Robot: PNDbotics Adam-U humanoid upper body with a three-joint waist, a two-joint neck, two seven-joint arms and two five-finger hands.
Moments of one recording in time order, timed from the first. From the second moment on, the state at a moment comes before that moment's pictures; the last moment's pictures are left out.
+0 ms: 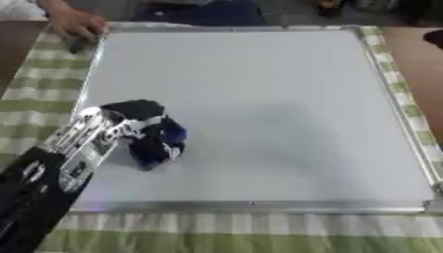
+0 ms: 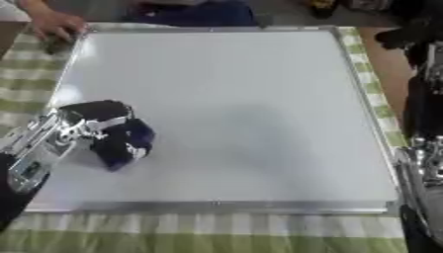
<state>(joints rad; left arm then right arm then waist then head) -0.82 0.37 -0.51 -1.36 -0.91 0.12 -0.73 -0.24 -0.31 -0.14 -1.98 0.04 -0.24 -0.21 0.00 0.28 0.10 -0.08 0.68</state>
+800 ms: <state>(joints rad) -0.82 0.37 -0.41 -1.26 -0.95 0.15 -0.64 -0.24 -0.31 -0.14 -1.98 0.04 -0.24 -0.22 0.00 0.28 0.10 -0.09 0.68</state>
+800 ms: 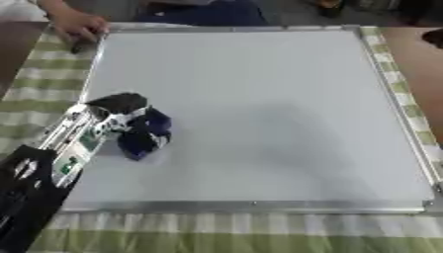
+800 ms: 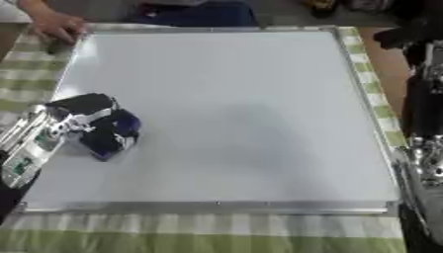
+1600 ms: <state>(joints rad) -0.82 0.39 -0.34 -1.19 -0.98 0.18 -0.58 -0.24 -0.31 -0.14 -1.98 0.04 -0.24 -0.22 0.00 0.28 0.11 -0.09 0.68</state>
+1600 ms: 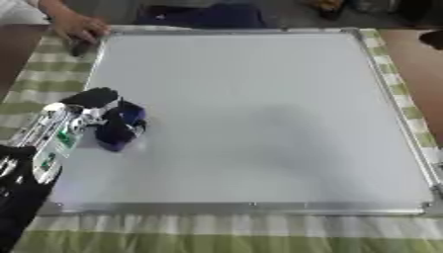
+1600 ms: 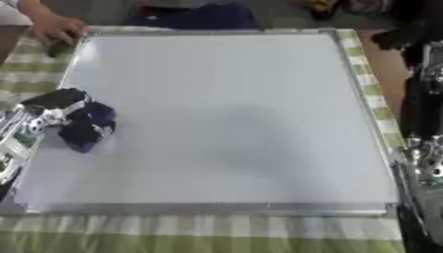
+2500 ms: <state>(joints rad) -0.83 0.39 -0.32 -1.17 -0.97 0.17 -0.59 -0.24 -0.31 -0.14 -1.98 0.04 -0.24 -0.22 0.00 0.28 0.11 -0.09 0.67</state>
